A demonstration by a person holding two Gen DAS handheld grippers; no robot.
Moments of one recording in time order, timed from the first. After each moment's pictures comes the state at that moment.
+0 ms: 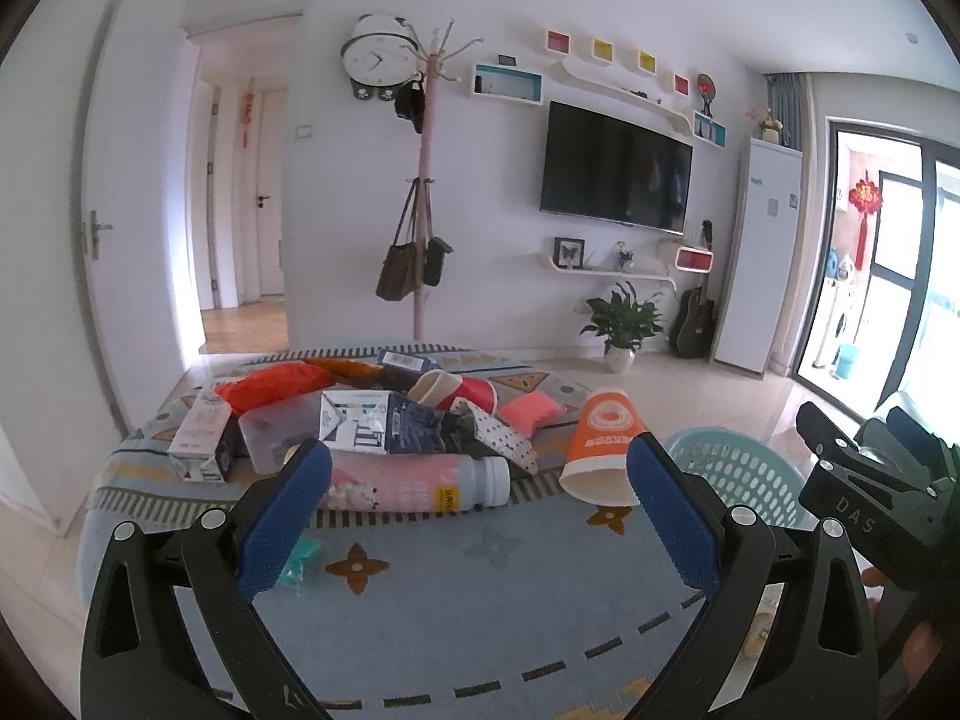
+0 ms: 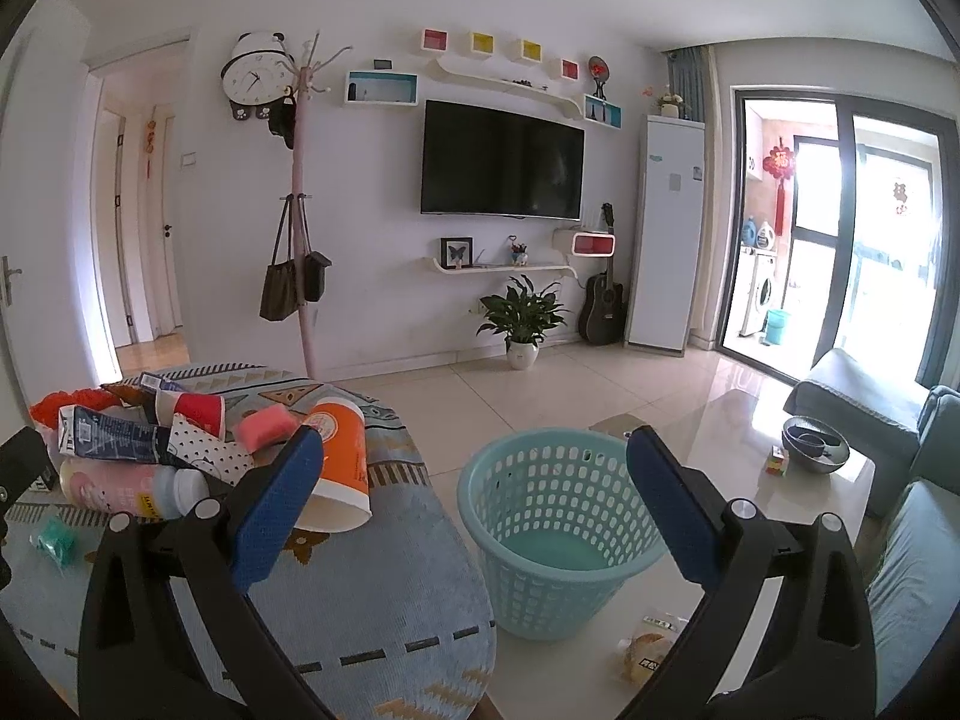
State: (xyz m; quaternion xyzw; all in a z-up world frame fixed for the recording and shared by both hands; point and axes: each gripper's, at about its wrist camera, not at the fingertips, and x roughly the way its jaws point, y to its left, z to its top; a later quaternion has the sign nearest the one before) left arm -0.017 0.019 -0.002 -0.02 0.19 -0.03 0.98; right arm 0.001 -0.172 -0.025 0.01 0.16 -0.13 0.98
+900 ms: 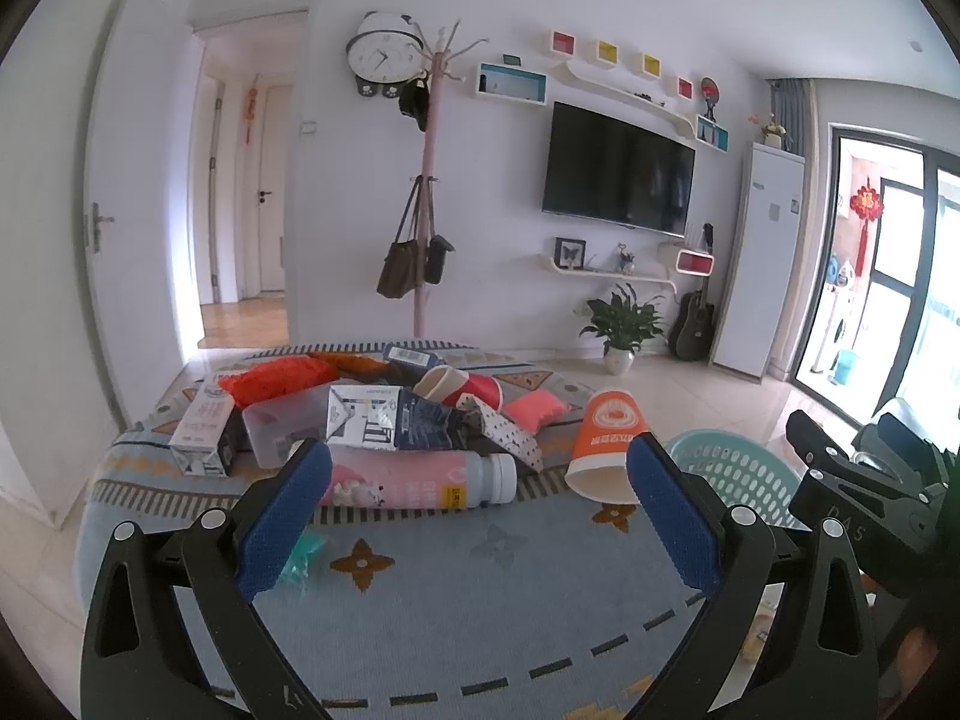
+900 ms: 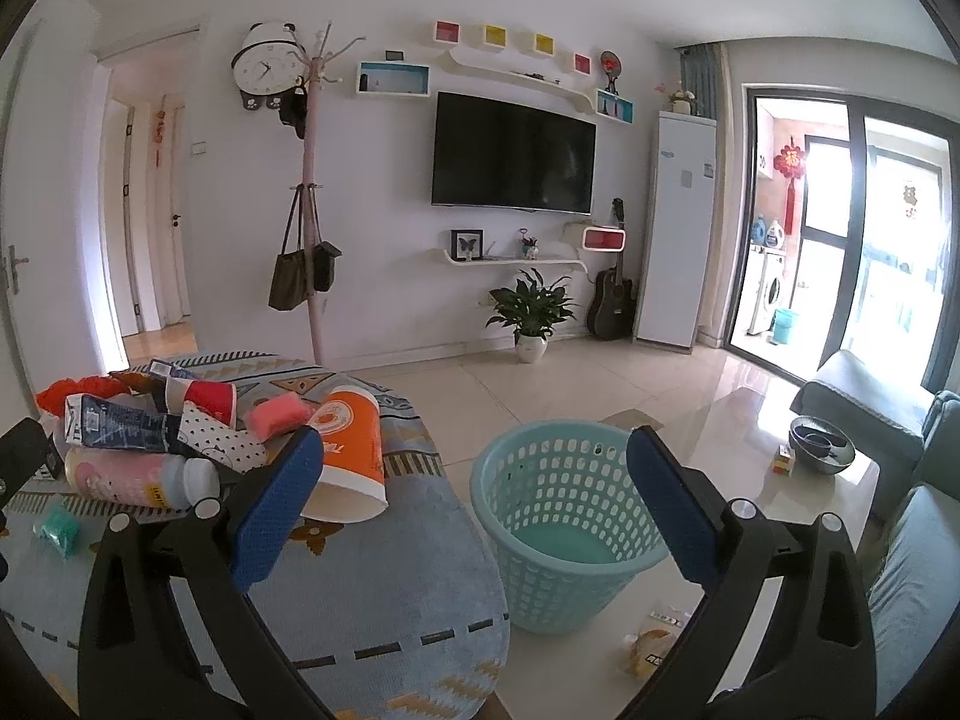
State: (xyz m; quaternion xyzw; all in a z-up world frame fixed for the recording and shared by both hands) left arm -0.019 0.022 -0.004 -0.03 0.19 -0.03 0.98; right arm 0.003 -0.164 -0.027 0.01 0.17 -0.12 0.98
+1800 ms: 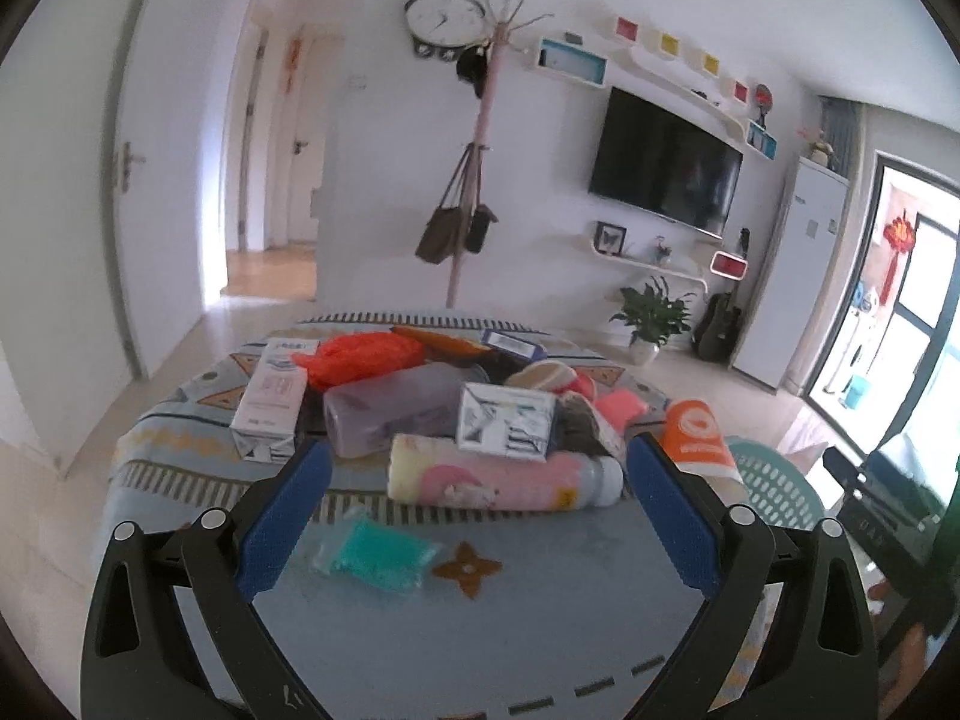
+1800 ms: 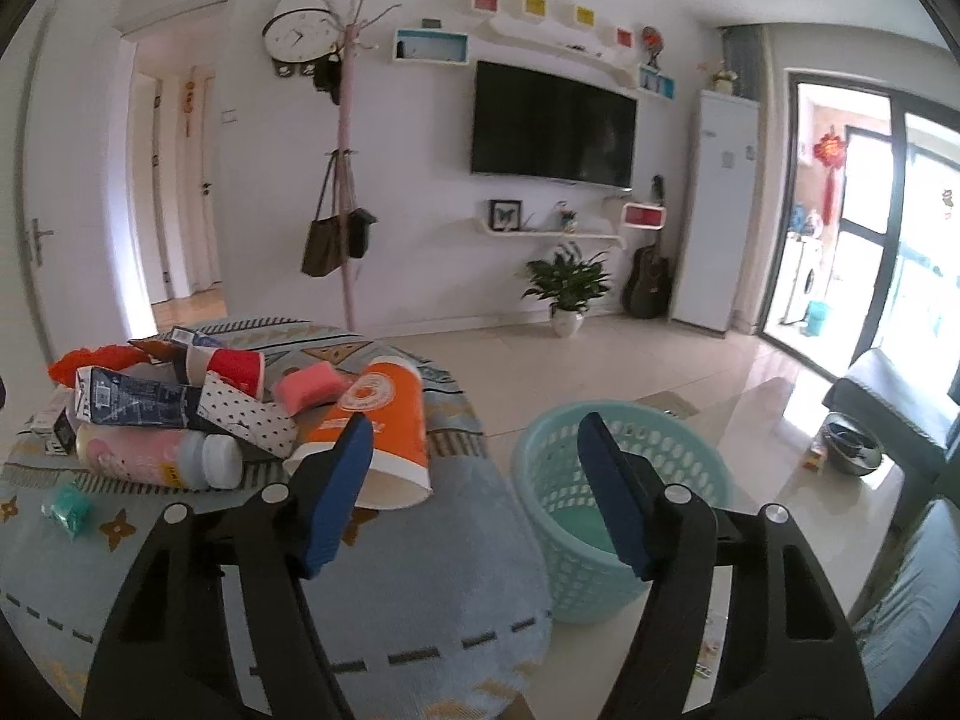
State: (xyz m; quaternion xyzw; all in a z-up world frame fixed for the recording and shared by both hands) left arm 0.008 0.103 -0.002 -0.09 0.24 -0.01 0.97; right arm 0.041 -0.154 -0.038 0.01 0.22 -0.06 0.97
